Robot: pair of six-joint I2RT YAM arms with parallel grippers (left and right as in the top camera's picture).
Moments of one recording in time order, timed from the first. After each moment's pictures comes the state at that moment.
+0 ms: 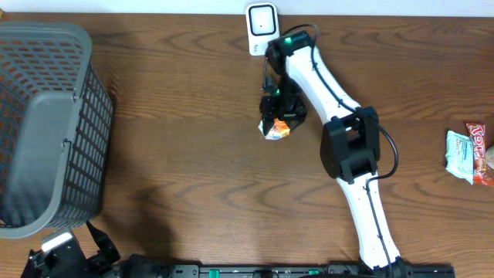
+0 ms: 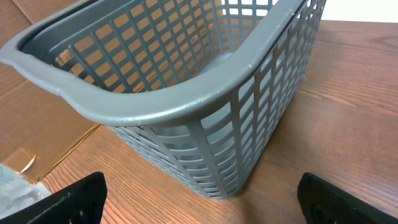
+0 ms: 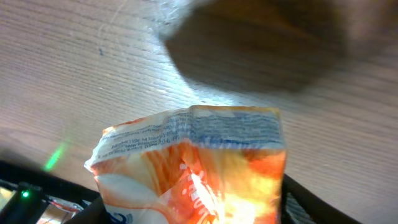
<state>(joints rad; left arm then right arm) -0.22 0.01 0.80 -1.31 -0.79 -0.16 0.40 2.58 2.38 -1.70 -0.33 0.14</state>
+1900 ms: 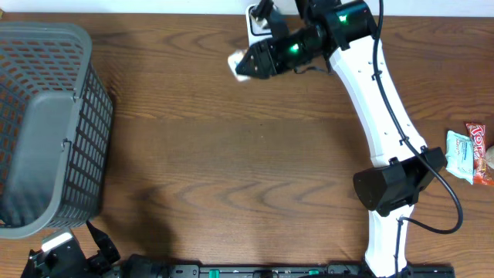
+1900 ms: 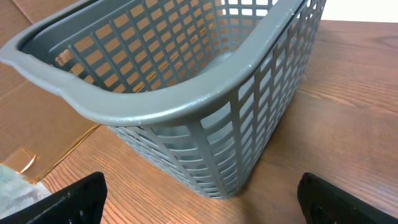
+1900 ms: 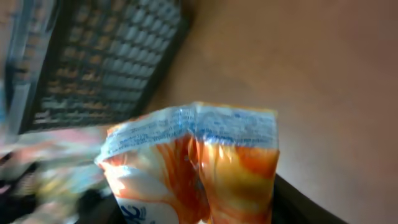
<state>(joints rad) -0.22 0.01 0.80 -1.31 -0.79 -0.16 0.39 2.15 2.38 -1.29 -0.71 0.02</state>
